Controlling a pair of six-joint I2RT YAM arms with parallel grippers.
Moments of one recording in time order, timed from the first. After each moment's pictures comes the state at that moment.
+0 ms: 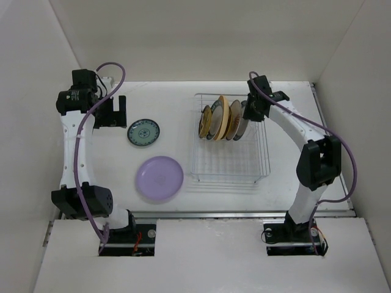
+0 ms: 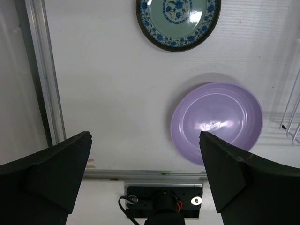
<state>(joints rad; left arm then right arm) 0.12 1.48 1.77 -1.30 0.07 0.10 0.31 1.83 1.62 -0.74 0.22 0.52</state>
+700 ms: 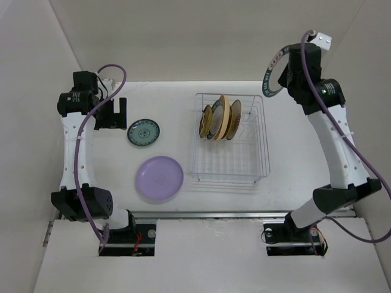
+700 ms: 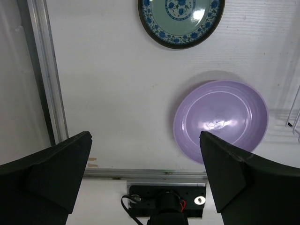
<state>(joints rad) 0.12 1.46 1.74 -1.30 0.05 0.11 0.32 1.58 2.00 -0.91 0.59 0.46</state>
